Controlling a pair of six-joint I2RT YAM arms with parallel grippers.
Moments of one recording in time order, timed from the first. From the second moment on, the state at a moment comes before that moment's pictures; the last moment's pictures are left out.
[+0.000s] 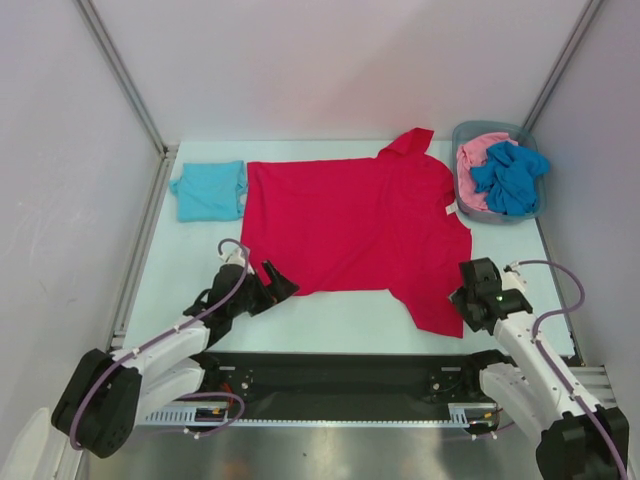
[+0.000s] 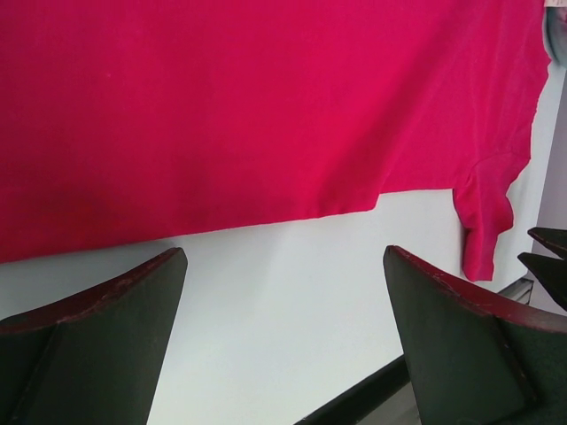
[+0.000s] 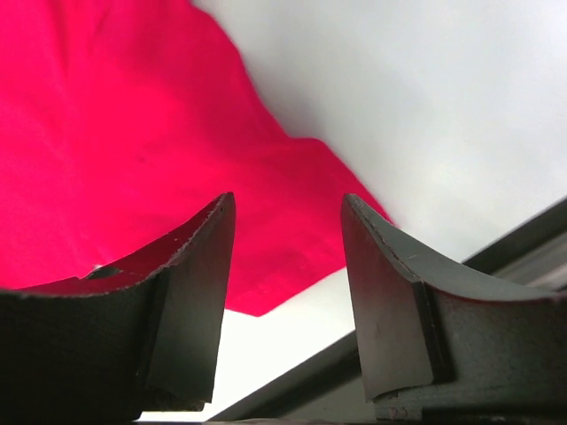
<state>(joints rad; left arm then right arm) -0.46 0.96 0.21 0.13 0.14 -0.90 0.21 0.79 0.49 -0.81 0.36 1.11</state>
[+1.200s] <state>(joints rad) -0.46 0.87 0.25 0.08 0.17 -0.89 0.17 0.70 0.41 -0.85 0.28 1.15</state>
